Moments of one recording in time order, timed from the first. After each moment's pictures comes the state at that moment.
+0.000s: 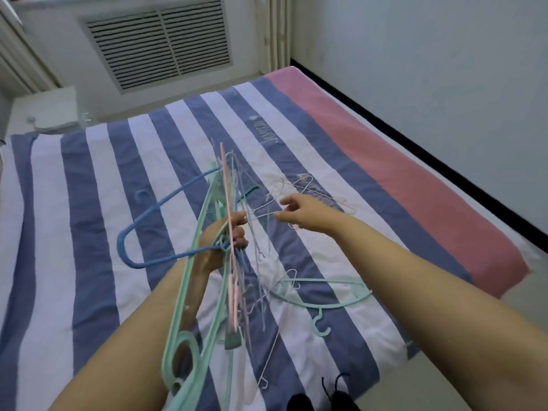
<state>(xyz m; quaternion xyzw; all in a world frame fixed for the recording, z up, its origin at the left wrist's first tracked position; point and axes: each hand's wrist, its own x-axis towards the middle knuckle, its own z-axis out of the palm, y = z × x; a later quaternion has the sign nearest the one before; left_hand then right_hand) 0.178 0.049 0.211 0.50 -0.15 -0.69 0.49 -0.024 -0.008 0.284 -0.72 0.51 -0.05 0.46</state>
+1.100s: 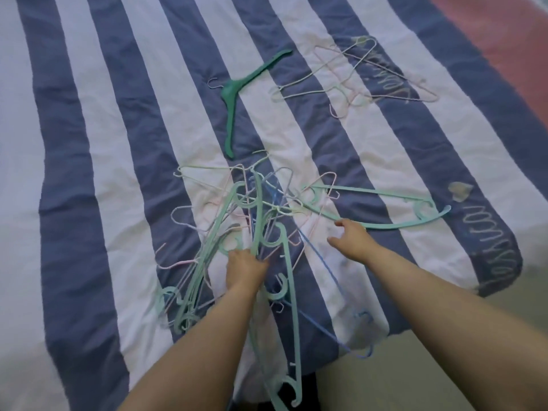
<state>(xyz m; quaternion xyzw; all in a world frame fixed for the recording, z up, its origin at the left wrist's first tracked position) 0.131 0.223 -0.133 0.87 -0.26 -0.42 0.07 -0.073 0.096 -0.123 -0.65 0.63 0.10 0.42</state>
